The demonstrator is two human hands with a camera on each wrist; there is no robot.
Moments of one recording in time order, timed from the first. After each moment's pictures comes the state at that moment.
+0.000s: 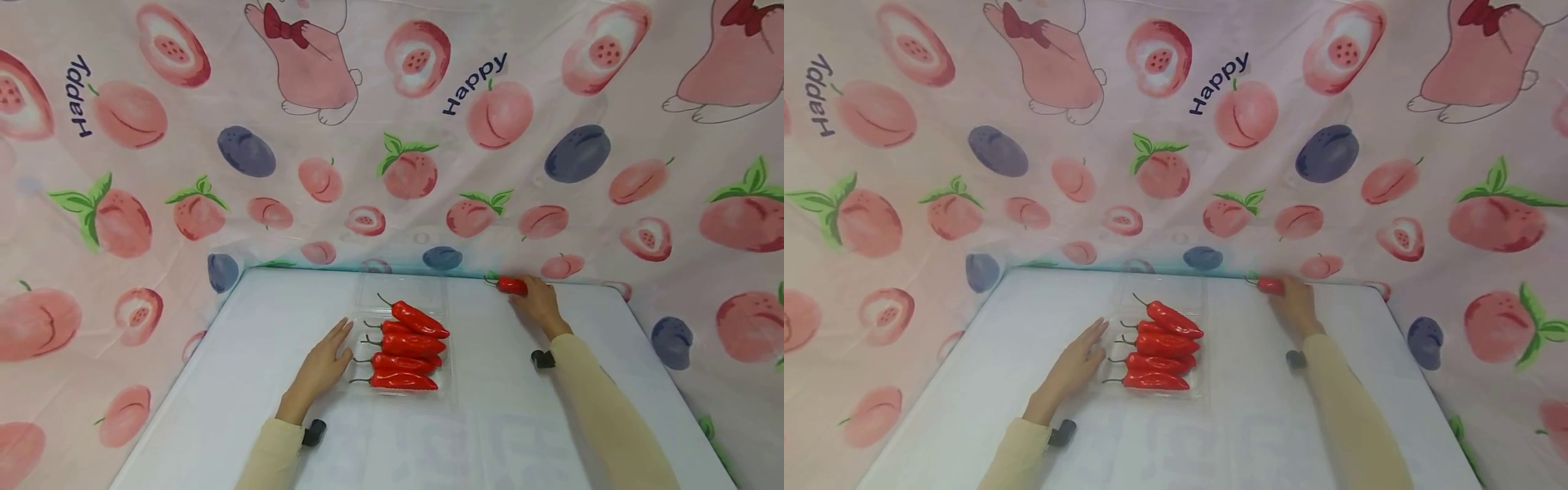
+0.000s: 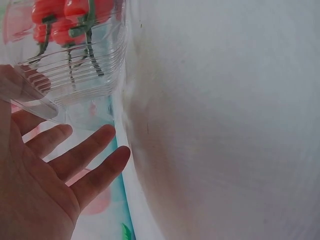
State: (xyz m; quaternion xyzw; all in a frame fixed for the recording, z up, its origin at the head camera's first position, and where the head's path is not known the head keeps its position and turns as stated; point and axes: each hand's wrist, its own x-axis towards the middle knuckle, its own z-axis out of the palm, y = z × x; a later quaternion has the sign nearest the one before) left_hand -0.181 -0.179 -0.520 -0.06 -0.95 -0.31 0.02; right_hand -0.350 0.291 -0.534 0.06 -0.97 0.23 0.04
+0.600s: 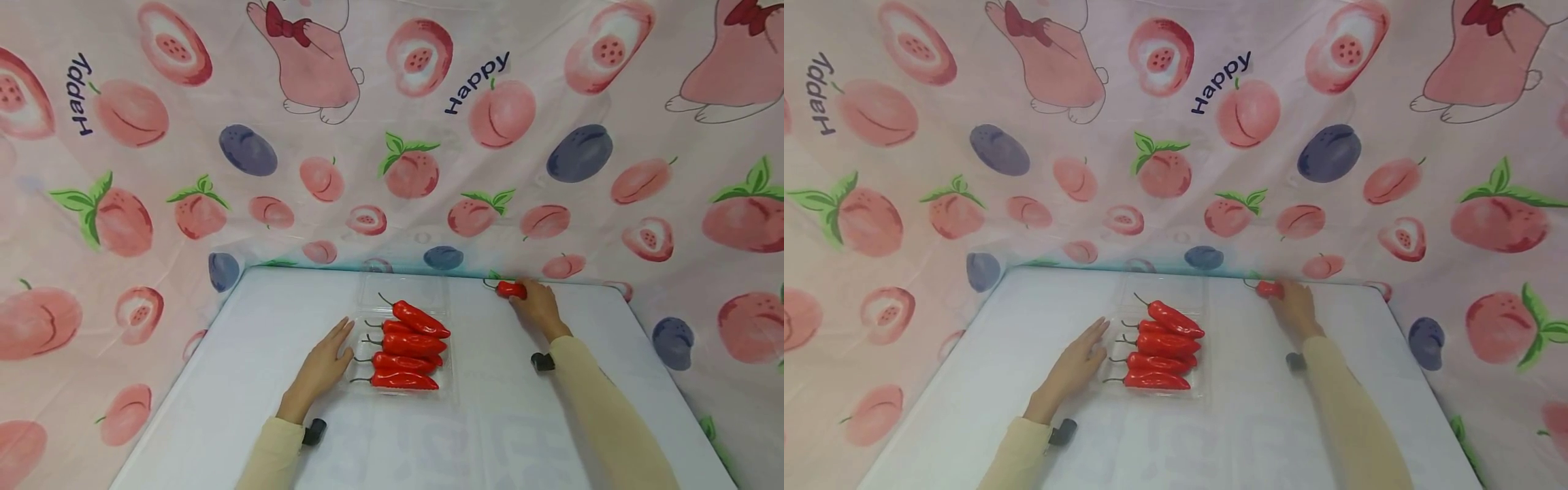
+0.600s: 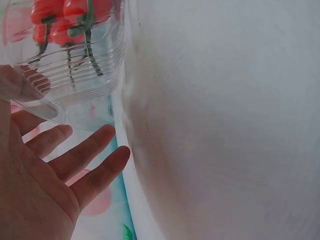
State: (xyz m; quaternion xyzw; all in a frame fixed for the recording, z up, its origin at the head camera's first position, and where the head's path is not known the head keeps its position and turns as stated) left_hand -0.183 -0.180 -0.522 -0.06 -0.95 -0.31 0.02; right_hand -0.346 0.287 -0.538 0.04 -0.97 0.24 0.02
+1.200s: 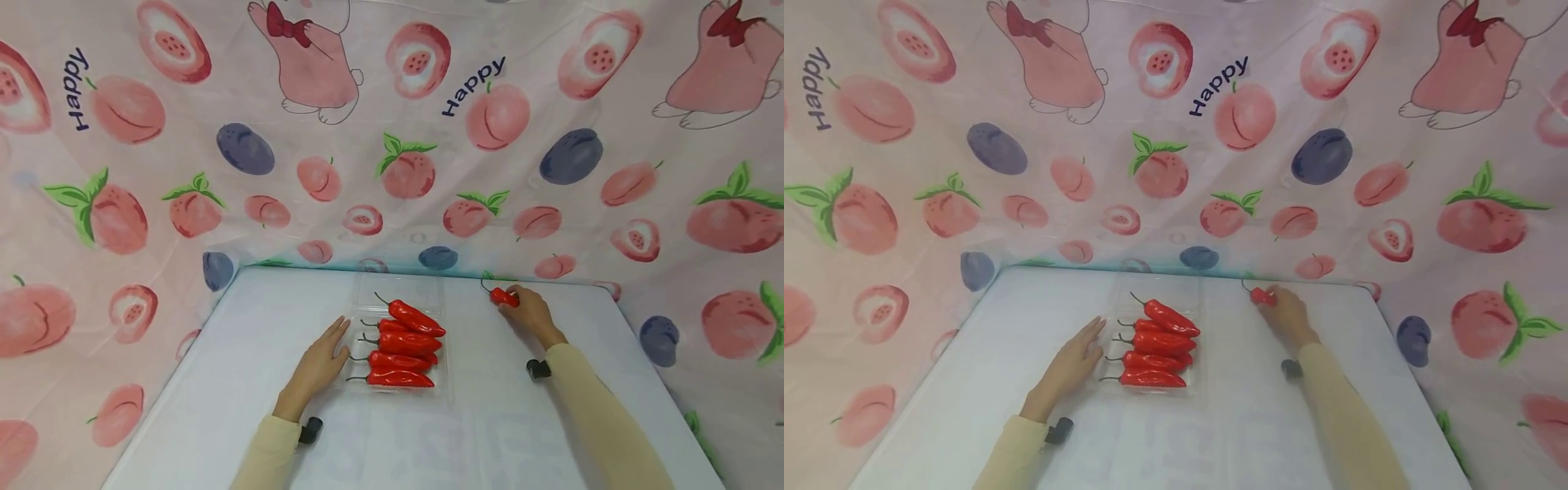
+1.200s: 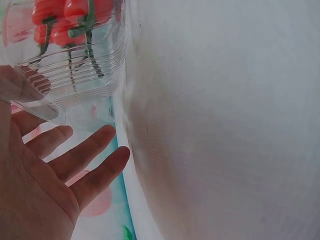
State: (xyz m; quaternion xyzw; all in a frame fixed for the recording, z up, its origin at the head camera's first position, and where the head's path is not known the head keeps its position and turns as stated) left_hand -0.183 -0.181 -0.523 -0.06 -0.95 -0.31 0.02; right_hand -0.327 0.284 -0.535 0.02 -0.97 0.25 -0.02
